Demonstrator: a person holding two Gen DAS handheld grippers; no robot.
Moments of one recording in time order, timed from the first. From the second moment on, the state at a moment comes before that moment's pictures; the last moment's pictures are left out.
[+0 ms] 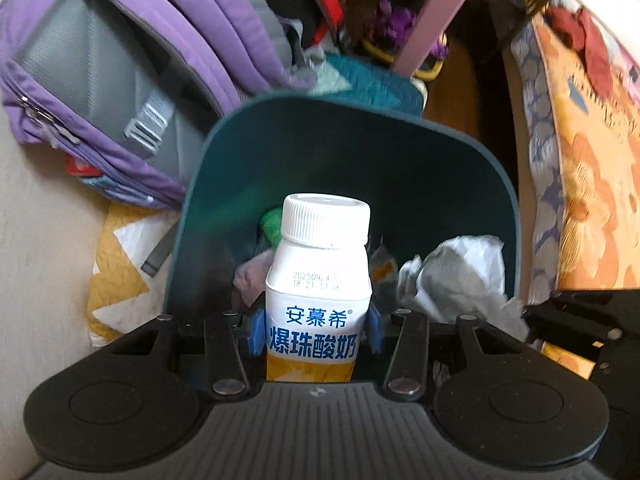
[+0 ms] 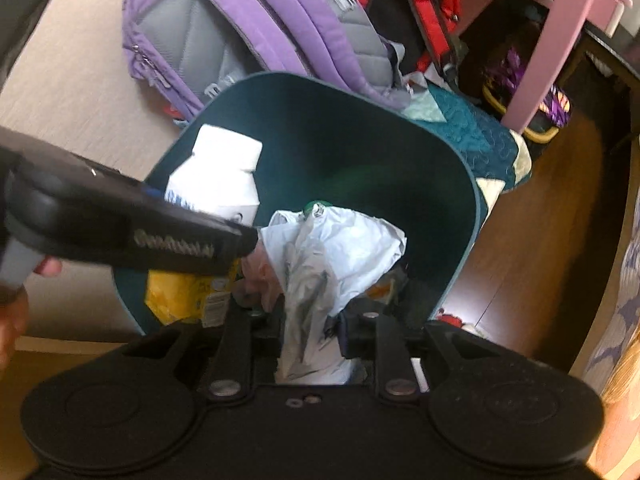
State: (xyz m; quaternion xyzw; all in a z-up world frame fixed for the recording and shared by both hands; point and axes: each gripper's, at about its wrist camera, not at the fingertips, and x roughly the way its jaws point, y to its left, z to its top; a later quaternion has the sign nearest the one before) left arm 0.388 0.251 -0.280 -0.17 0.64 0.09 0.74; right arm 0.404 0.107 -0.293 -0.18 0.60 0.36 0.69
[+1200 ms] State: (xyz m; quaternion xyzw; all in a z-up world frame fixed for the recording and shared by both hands) left arm 0.352 0.212 -0.222 -0.16 0.59 0.06 0.79; right arm 0.376 0.061 -0.224 -0.16 0.54 0.39 0.73
